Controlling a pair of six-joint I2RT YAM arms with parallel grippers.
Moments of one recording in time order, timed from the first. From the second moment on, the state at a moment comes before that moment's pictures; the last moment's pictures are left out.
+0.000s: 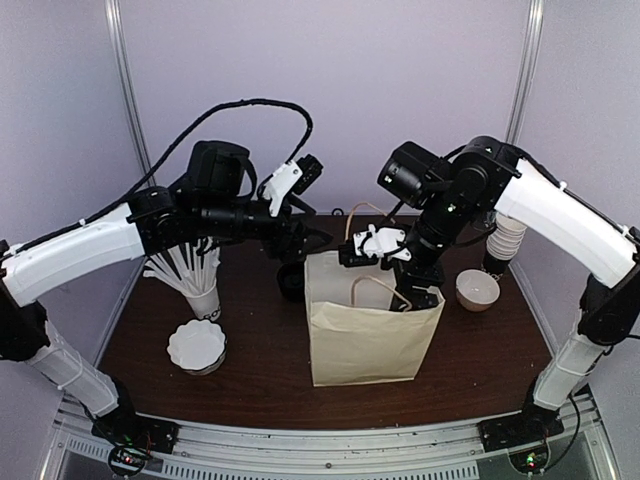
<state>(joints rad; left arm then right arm) -0.92 1.43 1.39 -0.34 0.19 0.14 0.95 1.67 1.89 -1.45 -0.12 -0.63</state>
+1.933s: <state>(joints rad) -0.92 1.90 2.06 -0.73 0.50 0.34 0.84 1.32 1.60 -1.15 -0.53 -0.57</state>
